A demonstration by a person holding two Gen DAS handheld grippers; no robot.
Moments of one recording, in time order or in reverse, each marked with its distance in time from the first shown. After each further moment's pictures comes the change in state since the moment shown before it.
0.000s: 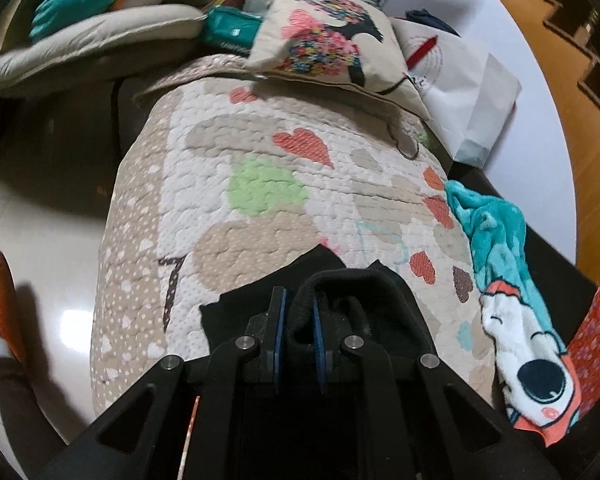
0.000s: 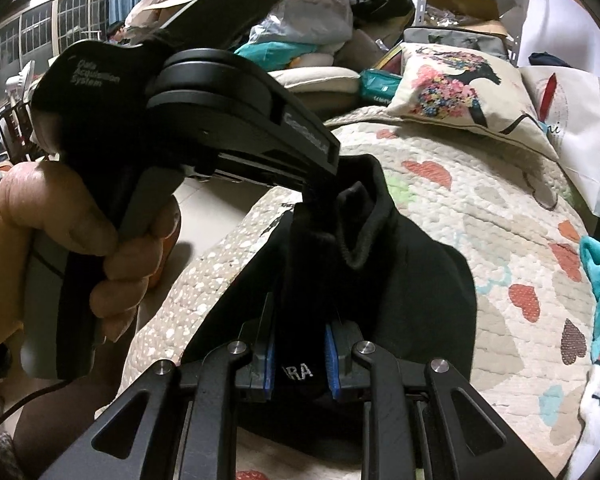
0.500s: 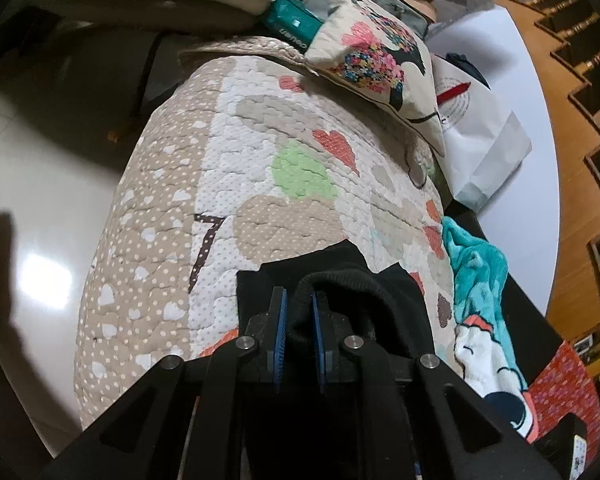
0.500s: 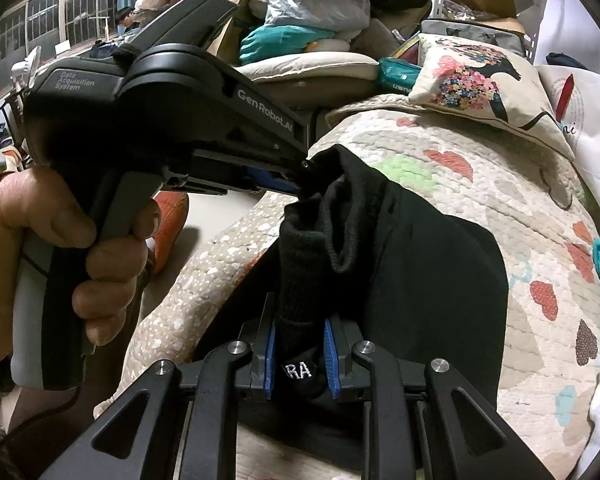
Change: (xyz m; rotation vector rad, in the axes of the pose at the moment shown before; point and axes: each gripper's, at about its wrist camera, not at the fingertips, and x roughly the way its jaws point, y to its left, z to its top) left arm -0.004 0.051 -0.021 -0.228 -0.021 -0.099; right arm 0.021 0.016 -0.003 -0.041 0.033 0.012
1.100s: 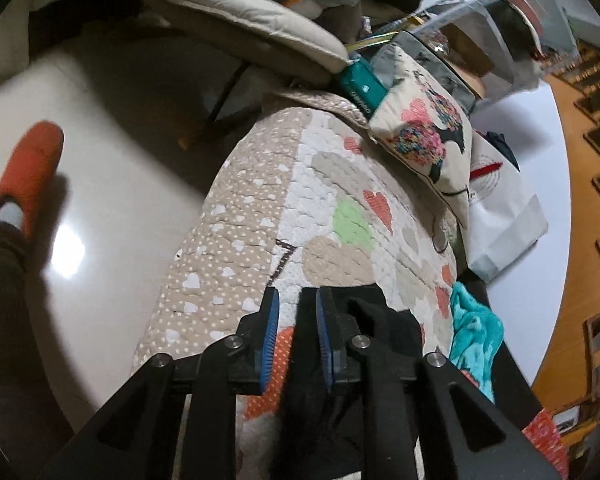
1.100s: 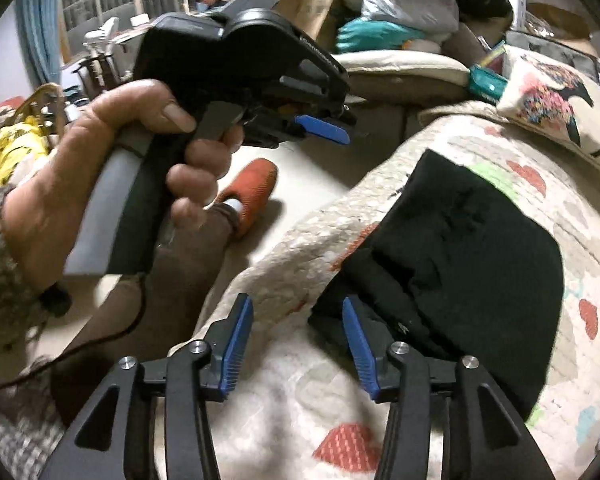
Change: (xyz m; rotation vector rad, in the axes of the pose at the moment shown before) left arm -0.076 0.022 -0.009 -0.190 -0.152 0.097; right arm -0.046 0.026 -0.019 -0.142 0.022 0.276
